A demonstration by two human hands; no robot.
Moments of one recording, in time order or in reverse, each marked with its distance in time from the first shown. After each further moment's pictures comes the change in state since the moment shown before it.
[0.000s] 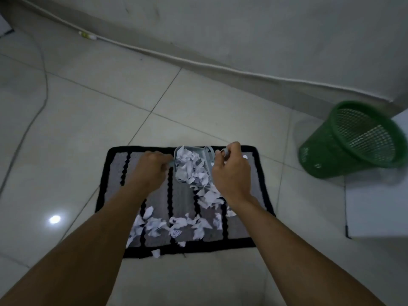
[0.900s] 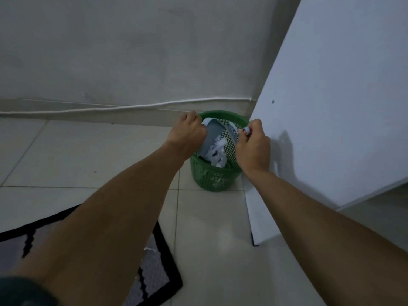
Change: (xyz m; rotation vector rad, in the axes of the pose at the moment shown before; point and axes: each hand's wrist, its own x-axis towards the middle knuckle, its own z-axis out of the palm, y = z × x) left_hand 0.251 0.431 0.162 0.870 -0.079 0.619; right_hand 0.152 0.251 -0.312 -0.101 0.515 0.112
